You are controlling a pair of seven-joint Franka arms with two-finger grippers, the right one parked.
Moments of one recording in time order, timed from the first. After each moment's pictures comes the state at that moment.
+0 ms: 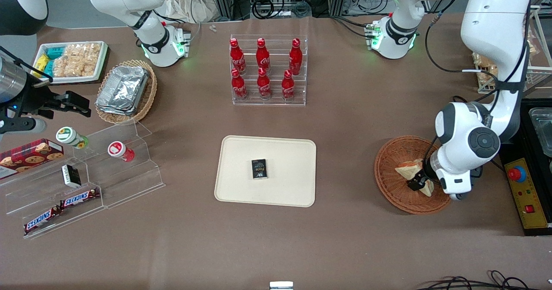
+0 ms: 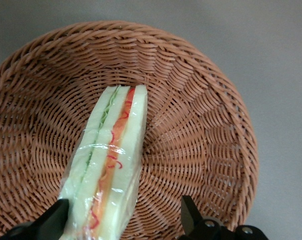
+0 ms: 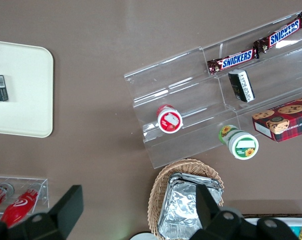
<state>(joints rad) -0.01 0.47 -0.07 -1.88 0.07 2.36 -0.97</state>
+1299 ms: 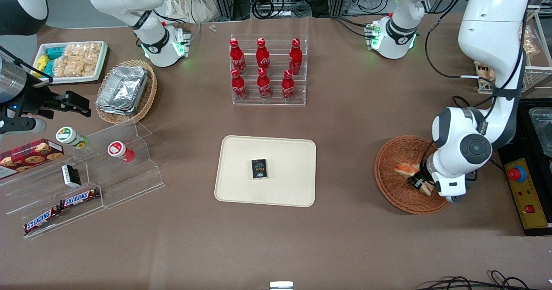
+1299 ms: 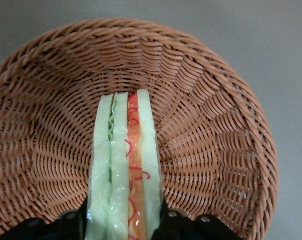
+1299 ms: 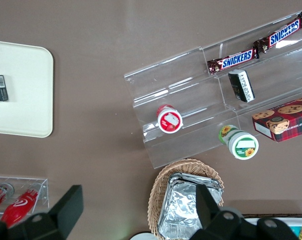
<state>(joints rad) -0.01 0.50 -0.07 -1.85 0.12 2.34 -1.00</state>
